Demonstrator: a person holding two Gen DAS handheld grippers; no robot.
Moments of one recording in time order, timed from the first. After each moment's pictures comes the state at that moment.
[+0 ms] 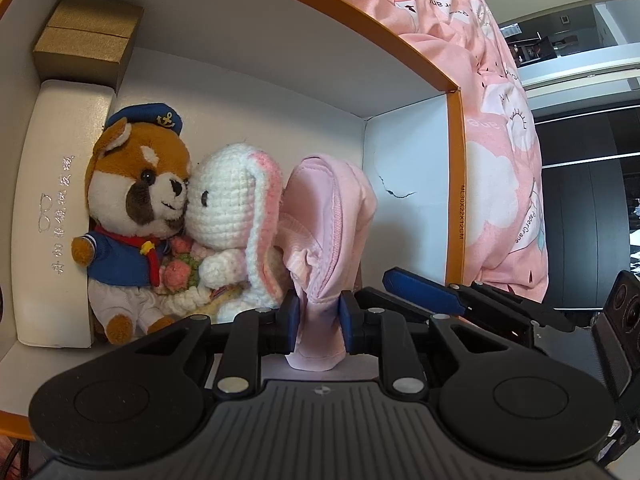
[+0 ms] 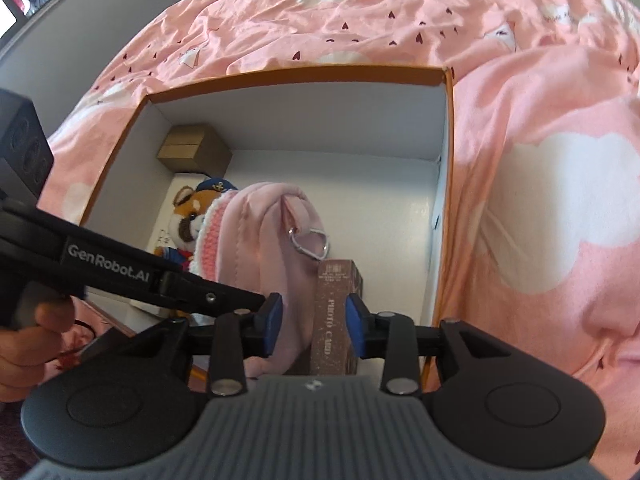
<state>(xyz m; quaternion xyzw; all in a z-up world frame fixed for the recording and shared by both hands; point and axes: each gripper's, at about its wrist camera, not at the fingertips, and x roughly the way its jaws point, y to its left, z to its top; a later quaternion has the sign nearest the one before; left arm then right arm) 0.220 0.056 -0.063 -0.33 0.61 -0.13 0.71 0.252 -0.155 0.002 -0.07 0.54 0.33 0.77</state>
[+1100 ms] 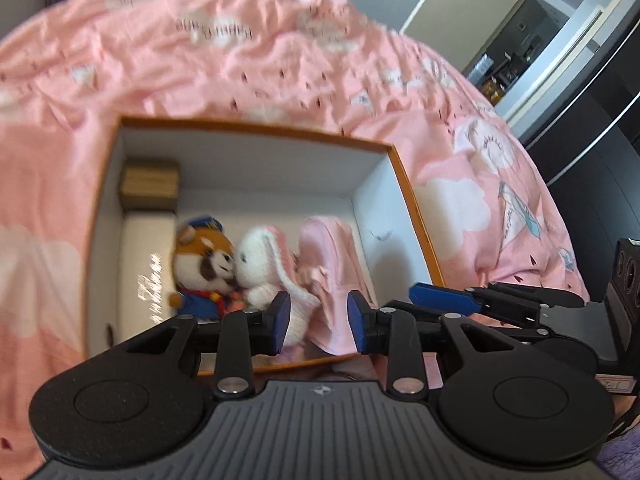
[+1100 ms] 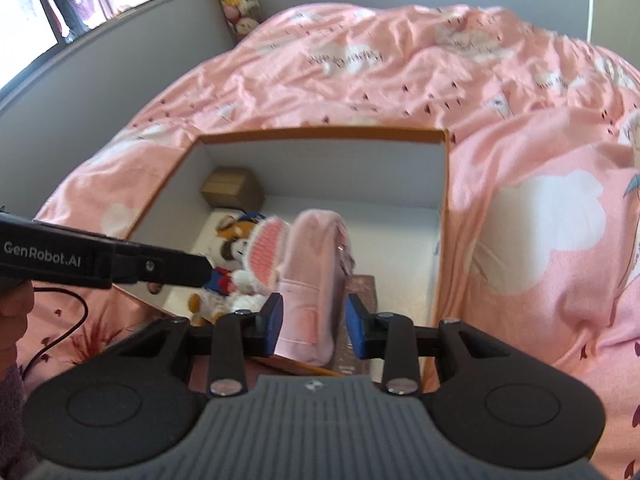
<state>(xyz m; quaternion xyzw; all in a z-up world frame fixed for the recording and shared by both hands) 0.130 0.049 0.035 -0.17 0.45 -0.07 0.87 0.185 -0.176 0.035 -0.06 0.41 0.38 0.83</state>
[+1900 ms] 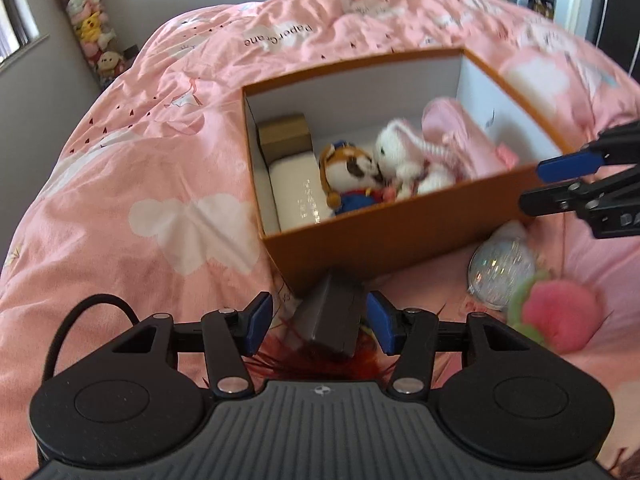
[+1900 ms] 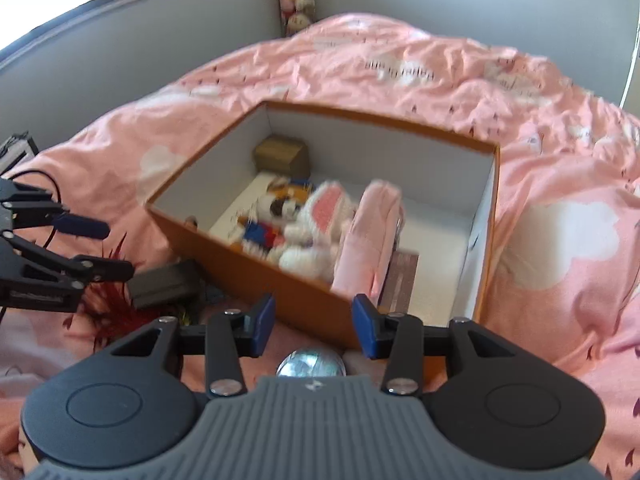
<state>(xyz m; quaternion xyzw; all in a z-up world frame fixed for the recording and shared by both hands) 0.038 0.049 -0.004 0.07 0.48 0.03 0.88 0.128 -0.172 0.016 -0.14 0.40 0.41 0.81</state>
